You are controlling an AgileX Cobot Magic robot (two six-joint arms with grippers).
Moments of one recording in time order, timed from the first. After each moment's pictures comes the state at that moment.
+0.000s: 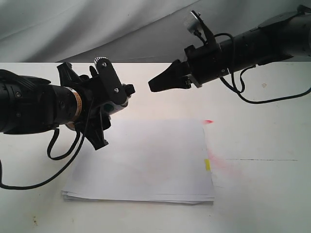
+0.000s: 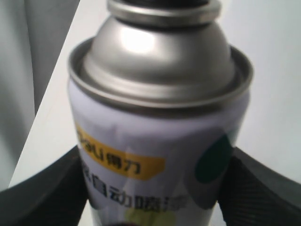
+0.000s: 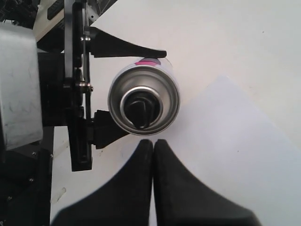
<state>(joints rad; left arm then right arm) -0.49 1.66 -0.90 1.13 0.34 -0.43 -0.04 2.00 -1.43 1.25 1.15 -1.24</state>
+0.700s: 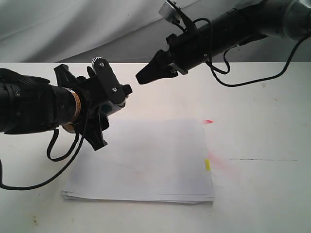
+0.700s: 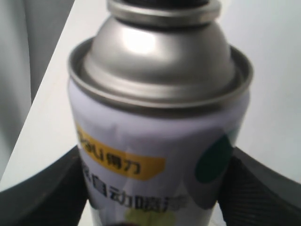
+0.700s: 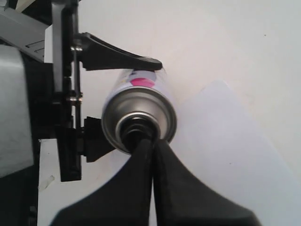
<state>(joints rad) -0.49 1.66 -0.90 1.09 0.37 -0.43 0.02 2.09 -1.69 1.08 1.19 -1.06</state>
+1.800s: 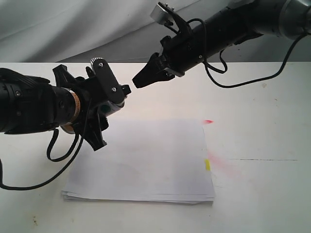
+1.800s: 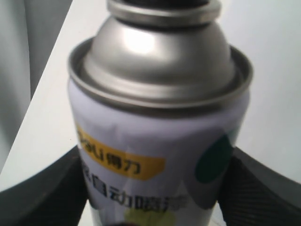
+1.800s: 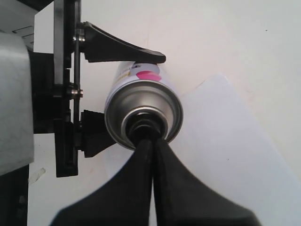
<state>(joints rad) -0.49 1.66 -0.90 1.08 0.38 -0.43 0.06 2.08 -1.69 1.02 1.16 -1.05</state>
